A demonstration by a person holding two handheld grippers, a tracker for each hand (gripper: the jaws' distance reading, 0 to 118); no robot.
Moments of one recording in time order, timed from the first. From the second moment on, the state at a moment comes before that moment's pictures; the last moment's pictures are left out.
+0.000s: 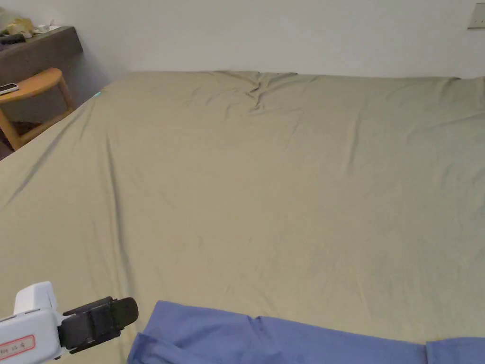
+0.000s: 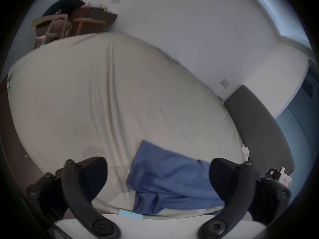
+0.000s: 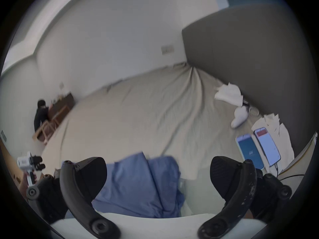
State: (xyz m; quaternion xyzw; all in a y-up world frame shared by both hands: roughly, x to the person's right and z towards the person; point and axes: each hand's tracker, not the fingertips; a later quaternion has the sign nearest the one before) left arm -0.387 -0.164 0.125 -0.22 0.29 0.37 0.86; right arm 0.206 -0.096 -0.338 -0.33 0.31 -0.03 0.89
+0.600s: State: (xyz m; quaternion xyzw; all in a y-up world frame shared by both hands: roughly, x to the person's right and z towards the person) left arm -0.434 -0.226 0.080 -0.30 0.21 0.42 0.83; right arm 0.188 -0.099 -0.326 -0.36 0.32 -0.01 0.88
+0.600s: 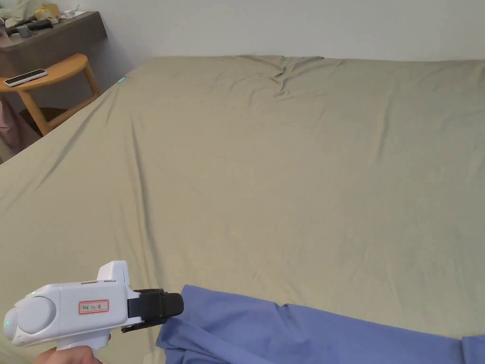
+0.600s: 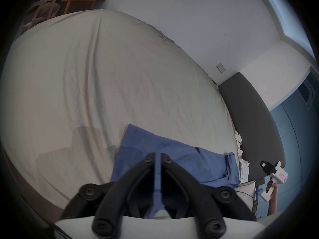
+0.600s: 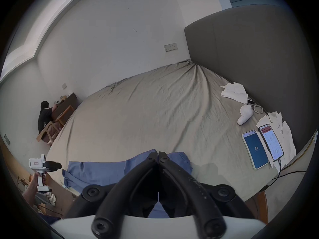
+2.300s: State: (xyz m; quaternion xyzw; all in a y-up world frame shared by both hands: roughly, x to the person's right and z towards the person) left arm -0.483 -0.218 0.152 -0.43 0.32 0.35 0.77; right arm 0.168 -0.123 -0.324 -0.40 0.33 0.00 0.85
